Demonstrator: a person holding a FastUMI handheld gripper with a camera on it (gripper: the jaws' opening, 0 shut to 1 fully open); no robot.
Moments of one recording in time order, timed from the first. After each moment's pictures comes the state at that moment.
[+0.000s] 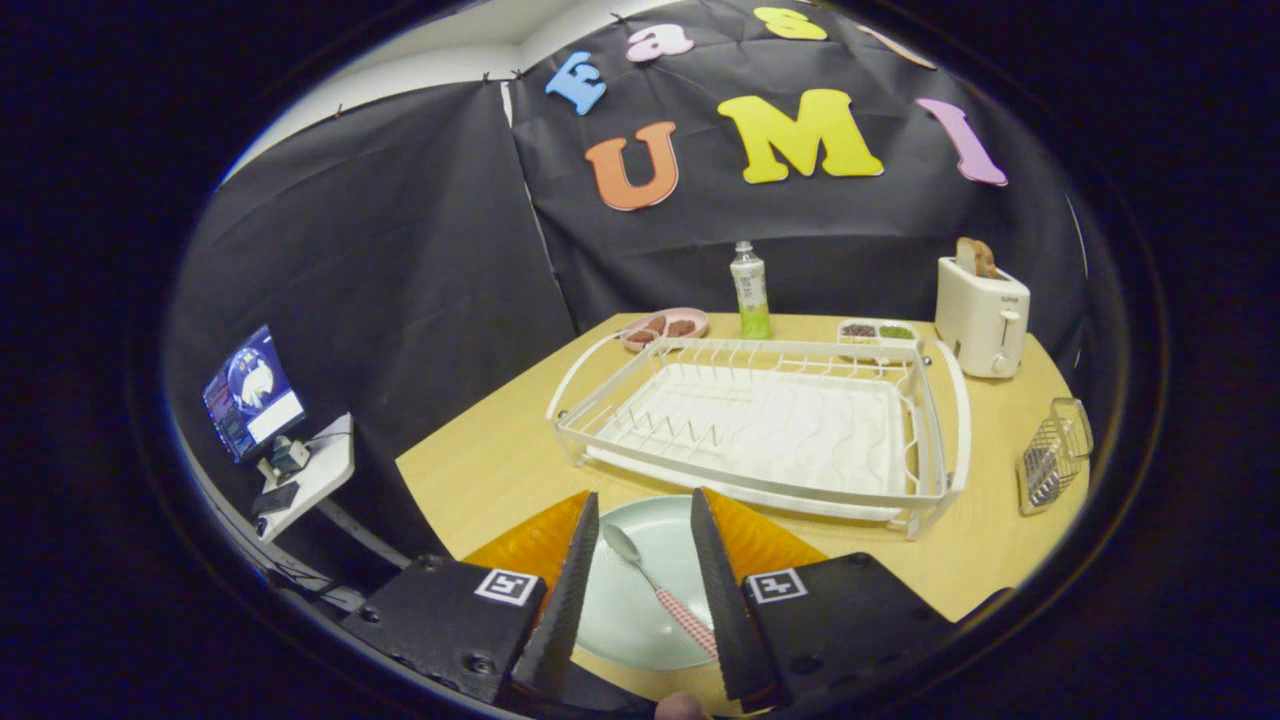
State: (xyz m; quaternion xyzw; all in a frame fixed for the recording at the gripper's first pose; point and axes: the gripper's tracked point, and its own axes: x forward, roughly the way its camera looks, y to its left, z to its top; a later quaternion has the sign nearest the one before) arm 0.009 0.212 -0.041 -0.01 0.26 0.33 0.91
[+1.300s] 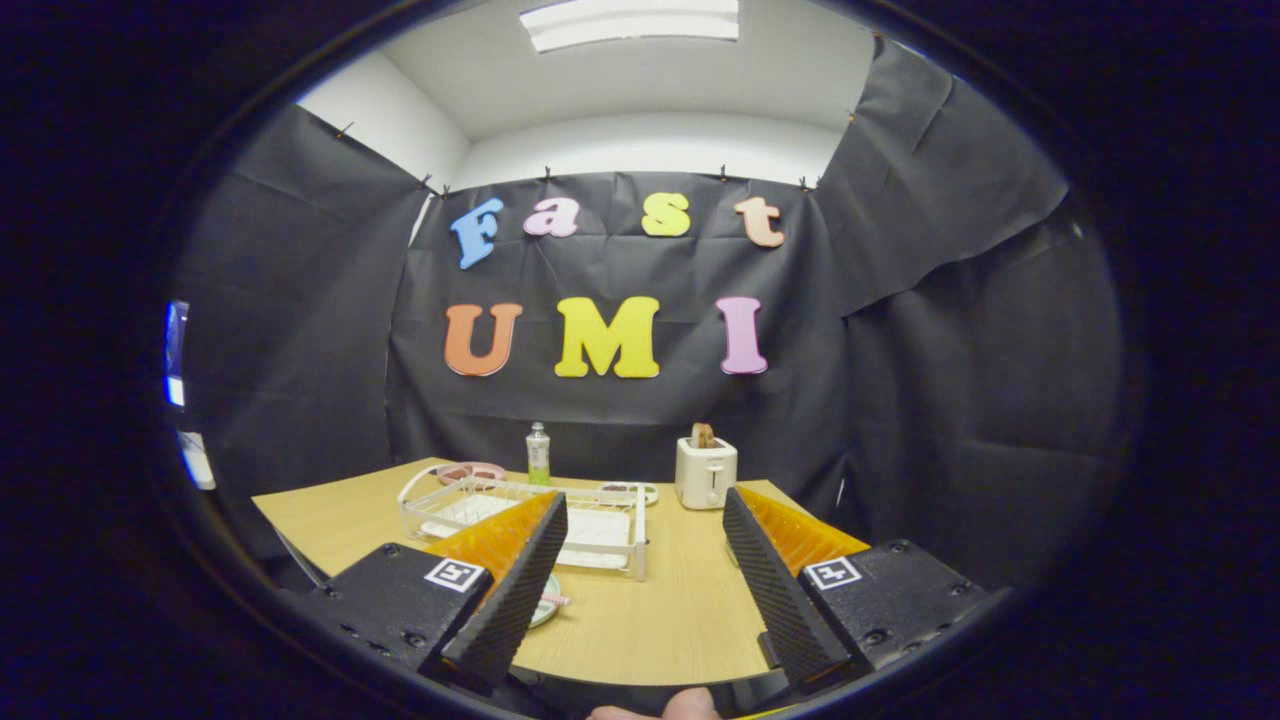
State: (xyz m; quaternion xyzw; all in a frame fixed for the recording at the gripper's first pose) arm -0.134 0.028 0.025 0.00 -0.03 0.04 1.00
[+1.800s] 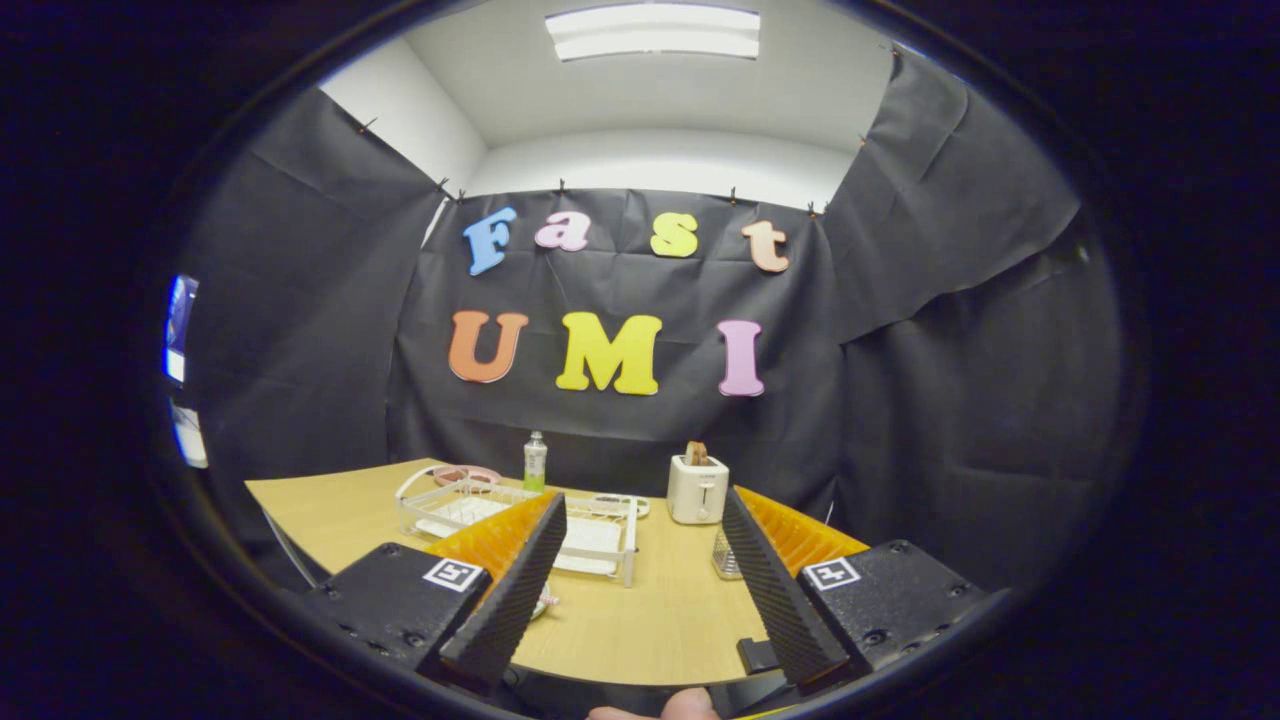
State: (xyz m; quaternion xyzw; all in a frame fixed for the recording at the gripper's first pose) arm -0.150 0.021 0.029 -0.02 -0.05 0.04 1.00
